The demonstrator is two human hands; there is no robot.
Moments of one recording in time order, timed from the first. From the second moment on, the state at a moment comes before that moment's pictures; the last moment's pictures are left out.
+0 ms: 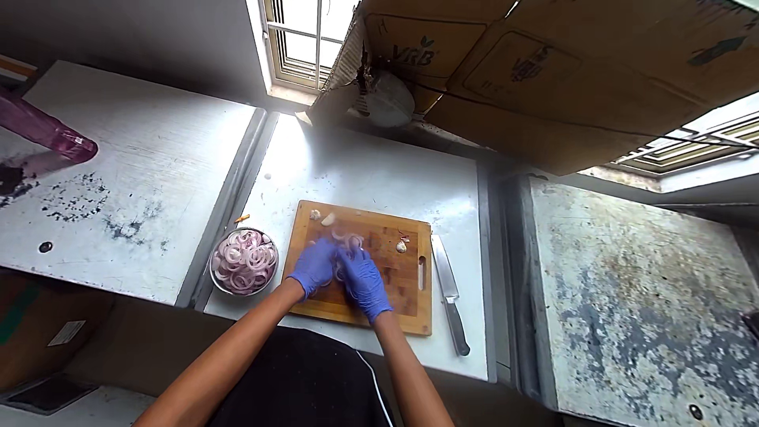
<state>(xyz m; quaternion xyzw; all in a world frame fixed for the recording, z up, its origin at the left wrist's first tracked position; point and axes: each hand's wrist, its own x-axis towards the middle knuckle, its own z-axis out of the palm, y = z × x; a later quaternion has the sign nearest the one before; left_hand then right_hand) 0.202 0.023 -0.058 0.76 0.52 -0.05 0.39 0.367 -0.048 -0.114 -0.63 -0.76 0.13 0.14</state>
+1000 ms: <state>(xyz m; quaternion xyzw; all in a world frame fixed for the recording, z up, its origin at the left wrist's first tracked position) 0.206 0.033 -0.061 0.82 0.48 -0.02 0.32 0.372 -0.015 -0.070 -0.73 -0.59 0.34 0.11</state>
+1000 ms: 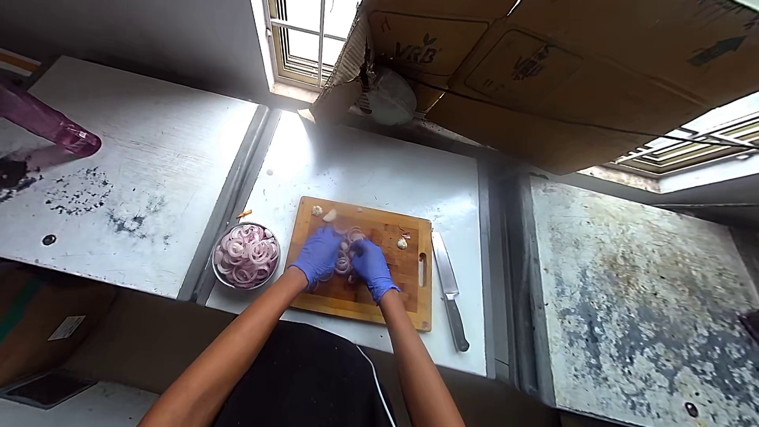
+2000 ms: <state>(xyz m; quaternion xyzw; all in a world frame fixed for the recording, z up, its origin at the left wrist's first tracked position) 0.193 0.023 -0.080 0.83 0.46 -0.09 0.31 0.346 -0.070 -0.136 -0.70 -0.69 0.07 0.16</state>
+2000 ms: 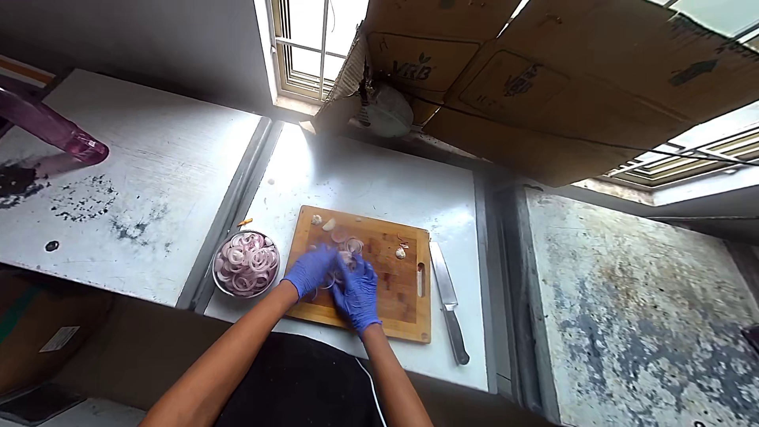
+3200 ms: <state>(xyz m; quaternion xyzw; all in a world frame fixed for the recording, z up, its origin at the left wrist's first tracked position) 0.146 -0.023 -0.028 0.62 0.62 0.25 0.41 0.331 -0.005 -0.112 -0.64 -0.75 0.05 0.17</state>
